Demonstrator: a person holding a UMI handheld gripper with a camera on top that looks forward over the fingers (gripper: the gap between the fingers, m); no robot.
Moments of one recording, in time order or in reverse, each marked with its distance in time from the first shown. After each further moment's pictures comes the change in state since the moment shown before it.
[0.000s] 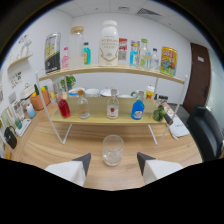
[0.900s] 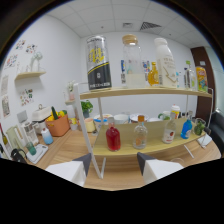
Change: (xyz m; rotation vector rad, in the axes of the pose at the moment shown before) arm -0.172 -0.073 0.050 0.290 -0.129 0.073
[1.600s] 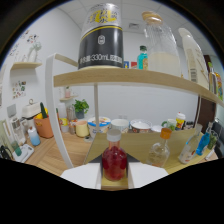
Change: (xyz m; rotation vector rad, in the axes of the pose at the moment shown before) arm 0.000 -0.014 0.111 0.024 0.045 -0.088
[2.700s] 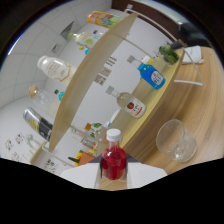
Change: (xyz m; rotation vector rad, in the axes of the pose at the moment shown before) arm 0.076 0.025 -0.095 -0.027 -0.202 0.989
